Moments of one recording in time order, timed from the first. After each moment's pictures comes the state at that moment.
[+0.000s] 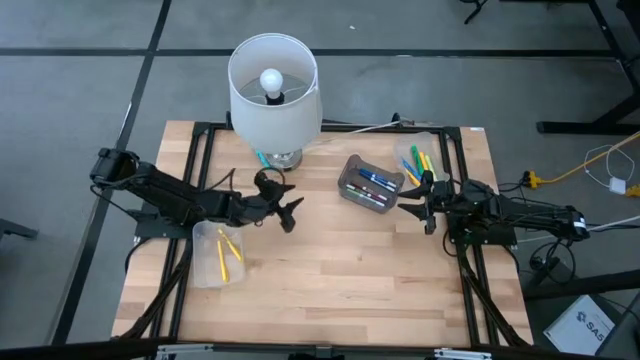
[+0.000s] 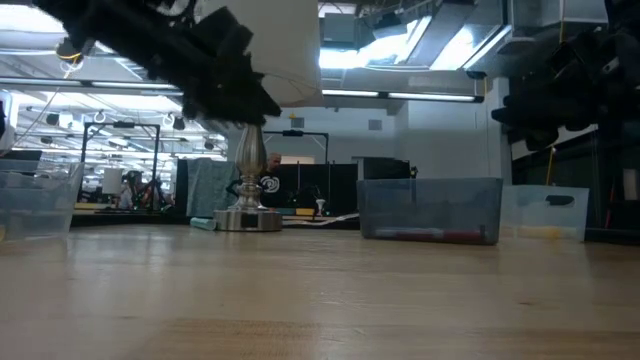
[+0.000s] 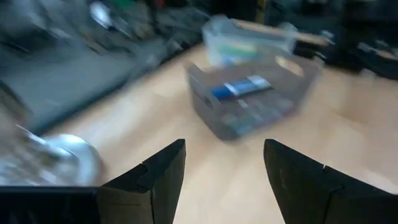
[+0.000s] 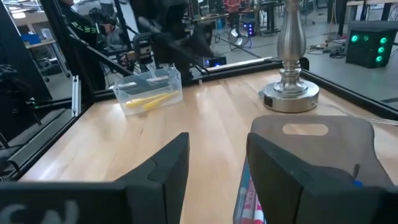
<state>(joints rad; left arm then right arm) -0.16 1.32 0.57 0.31 -0.70 -0.36 -0.14 0.09 0.01 0.02 -0.05 0.15</state>
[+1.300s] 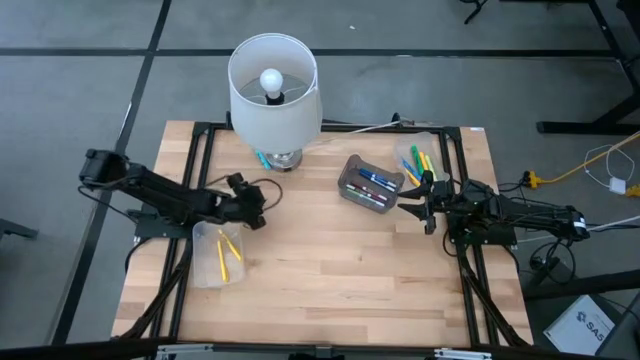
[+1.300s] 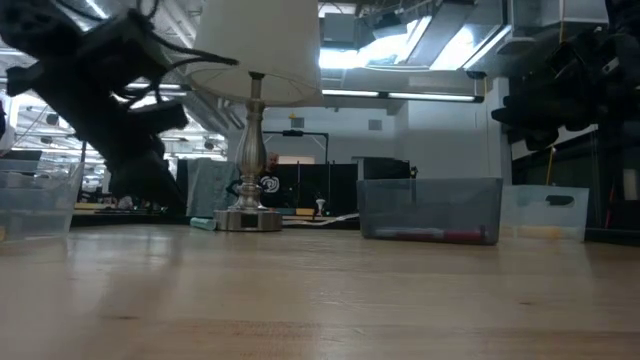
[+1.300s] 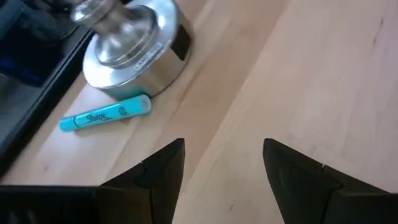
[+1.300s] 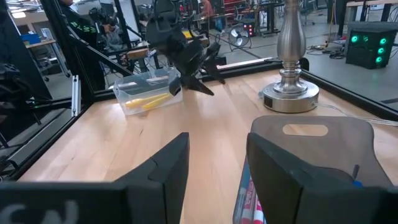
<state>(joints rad) -0.11 1.21 0.34 -0.12 -0.73 -0.31 -0.14 0.09 0.01 0.02 -0.05 0.15</state>
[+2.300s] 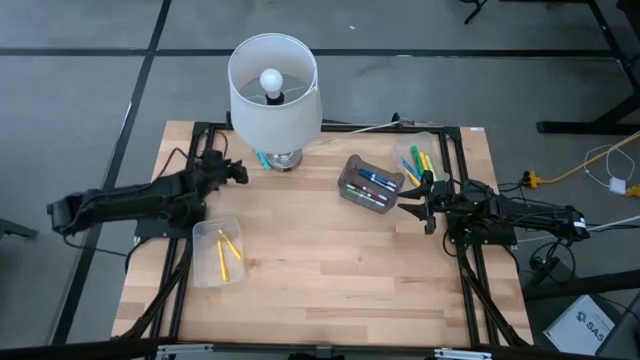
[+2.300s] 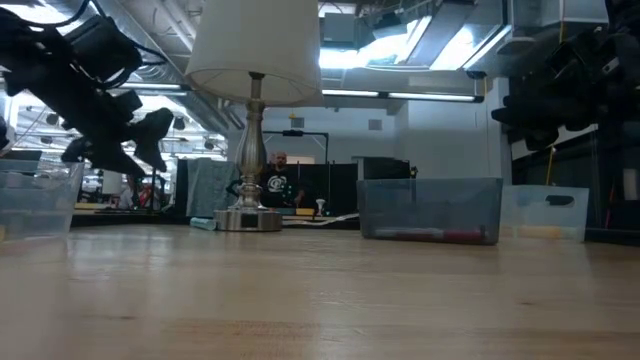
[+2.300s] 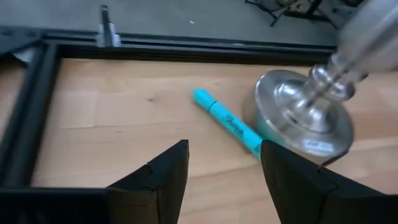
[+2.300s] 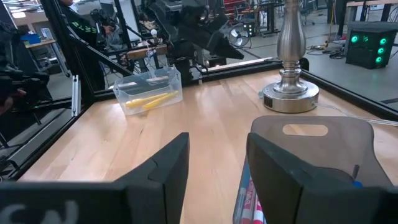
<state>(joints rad) 0.42 0.62 0.20 -0.26 -0.64 -0.78 -0.14 0.09 0.01 0.02 -0.05 0.15</state>
